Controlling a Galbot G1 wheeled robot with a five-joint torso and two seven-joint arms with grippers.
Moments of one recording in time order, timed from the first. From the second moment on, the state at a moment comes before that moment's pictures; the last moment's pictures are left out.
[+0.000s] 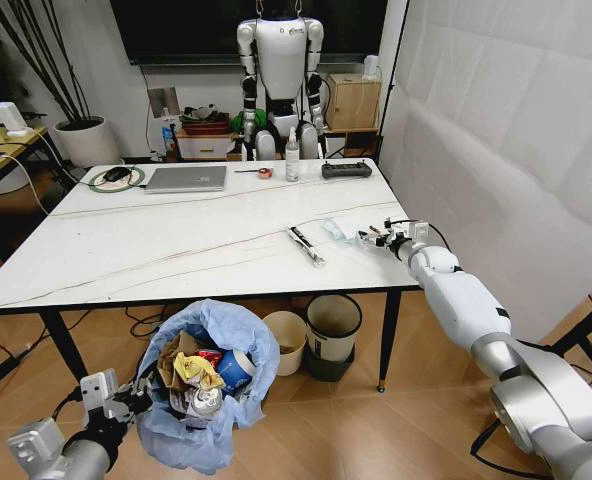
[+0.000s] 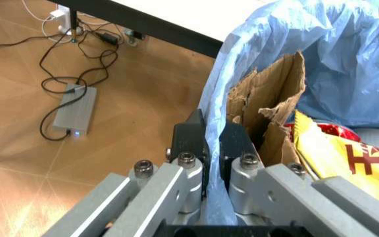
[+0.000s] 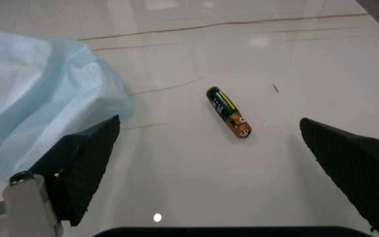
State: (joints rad) left arm 1.94 -1.23 -0.82 -2.41 -0.86 0.39 -0.20; right arm -0.26 1.26 0.08 0.62 0.50 -0.16 -0.28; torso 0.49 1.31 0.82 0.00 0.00
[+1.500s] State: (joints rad) left arm 1.93 -1.22 -0.82 -2.39 -0.87 0.39 -0.20; right arm -0.25 1.29 0.09 0.58 0.49 -0.16 -0.28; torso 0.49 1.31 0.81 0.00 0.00
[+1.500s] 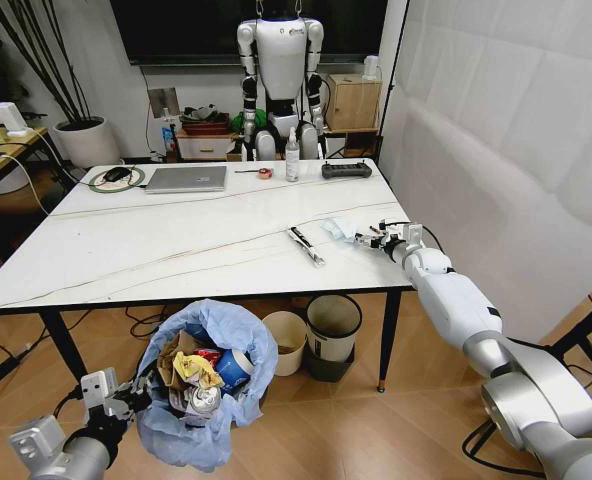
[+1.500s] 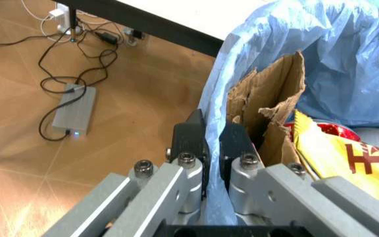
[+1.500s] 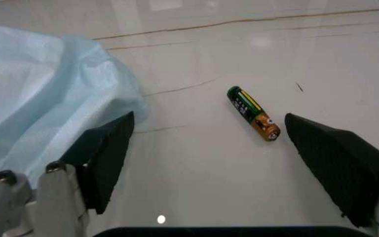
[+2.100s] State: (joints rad) left arm 1.93 -1.21 -0.82 -2.38 -0.87 0.39 -0.20; right arm -0.25 1.29 0.09 0.58 0.49 -0.15 -0.28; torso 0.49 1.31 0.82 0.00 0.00
